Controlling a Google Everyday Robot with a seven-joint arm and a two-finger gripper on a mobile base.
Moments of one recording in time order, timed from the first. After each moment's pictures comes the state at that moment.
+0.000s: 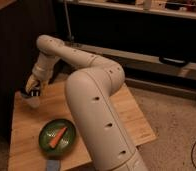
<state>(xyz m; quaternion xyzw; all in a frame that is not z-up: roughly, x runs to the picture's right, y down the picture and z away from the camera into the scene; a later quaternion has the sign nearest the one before) -0.322 0.001 0.761 -0.55 0.06 0.49 0.68</state>
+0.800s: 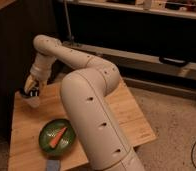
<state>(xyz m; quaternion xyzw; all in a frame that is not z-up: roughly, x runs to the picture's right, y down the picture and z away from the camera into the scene) -0.330 0.002 0.766 -0.54 0.07 0.47 0.69</state>
